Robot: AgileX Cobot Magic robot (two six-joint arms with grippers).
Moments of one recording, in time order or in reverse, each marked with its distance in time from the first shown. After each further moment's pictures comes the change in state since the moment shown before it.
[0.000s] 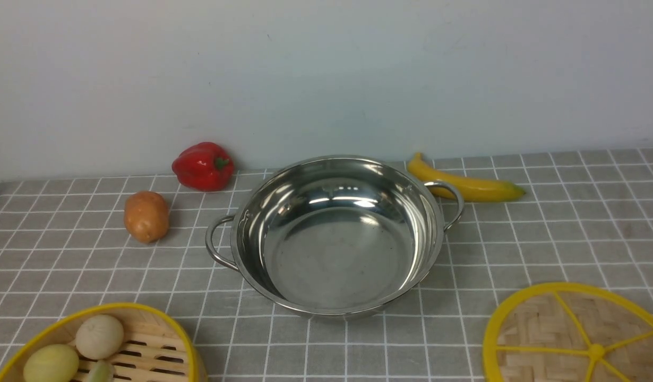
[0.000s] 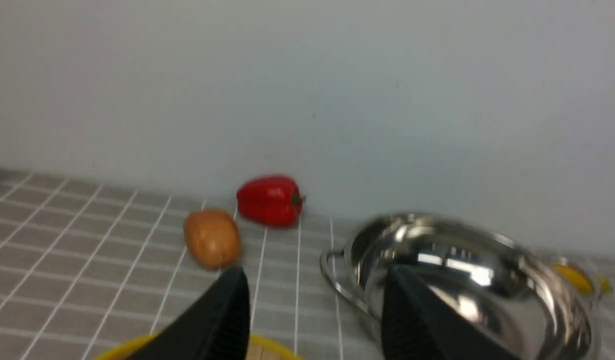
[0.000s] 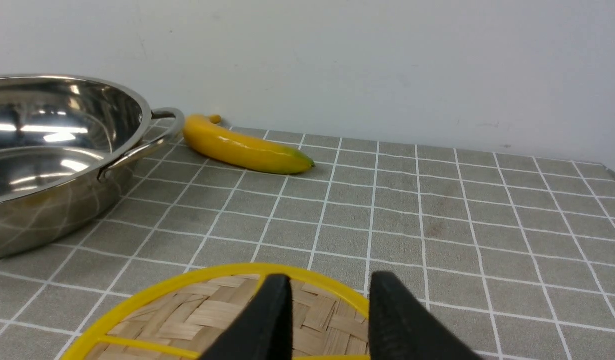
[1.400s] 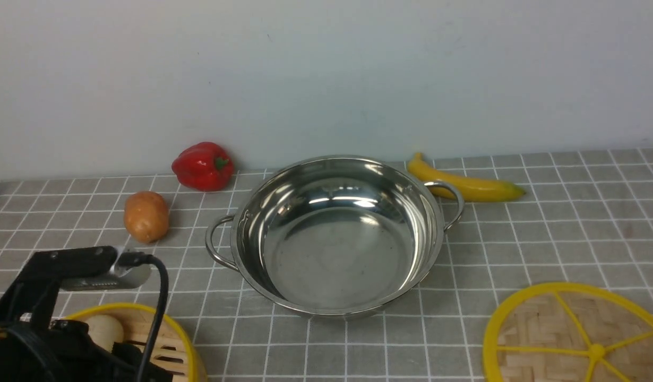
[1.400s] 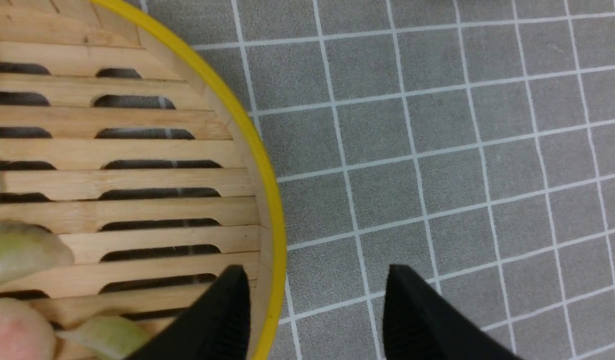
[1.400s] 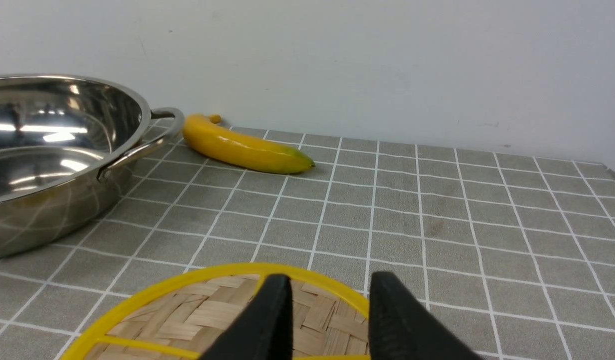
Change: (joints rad) right arm 0.000 0.000 0.000 0.000 0.000 0.000; left arm 0.000 1.021 -0.144 -0.357 0.186 0.476
